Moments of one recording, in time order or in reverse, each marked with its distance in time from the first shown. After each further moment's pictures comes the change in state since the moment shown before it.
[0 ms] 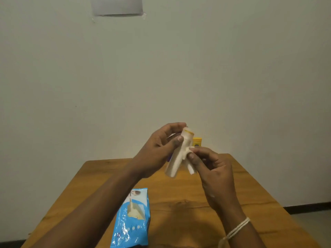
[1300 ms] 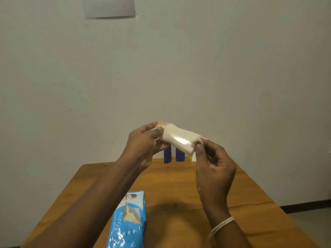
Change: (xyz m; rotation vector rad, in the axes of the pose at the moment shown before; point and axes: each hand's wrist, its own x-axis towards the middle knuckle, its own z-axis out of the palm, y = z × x) left_hand 0.024 0.012 0.001 -0.450 0.521 -0.371; right_hand 0.008 0.001 0.009 -0.142 0.433 -0.210
